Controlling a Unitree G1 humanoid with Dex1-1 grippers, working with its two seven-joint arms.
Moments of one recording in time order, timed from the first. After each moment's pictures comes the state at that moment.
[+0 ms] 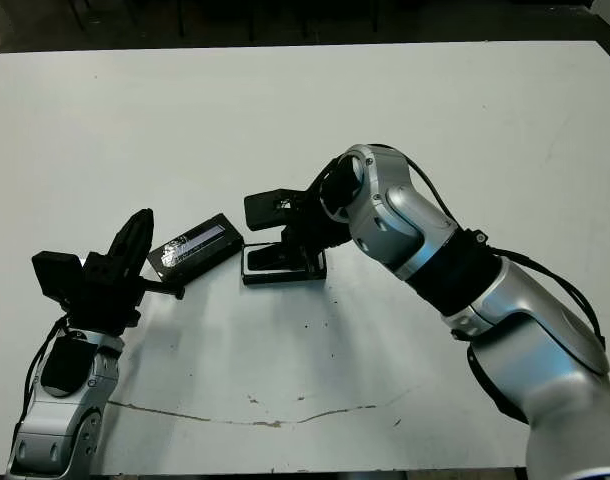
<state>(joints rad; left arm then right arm) 0.12 0.14 -0.01 -0.32 -0.09 0.02 -0.11 -0.99 -0.48 0.75 0.12 -0.30 0.60 1.36</state>
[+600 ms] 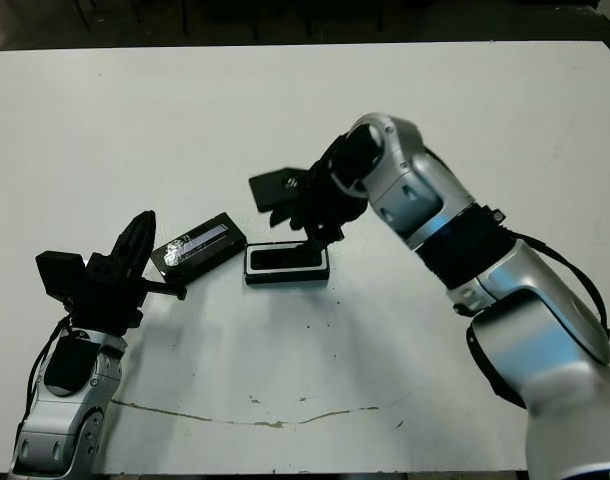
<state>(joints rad) 0.11 0.13 -0.01 -0.32 -0.09 0.04 -0.10 -1.05 -0.48 0.62 0.31 -0.17 0.29 1.46</state>
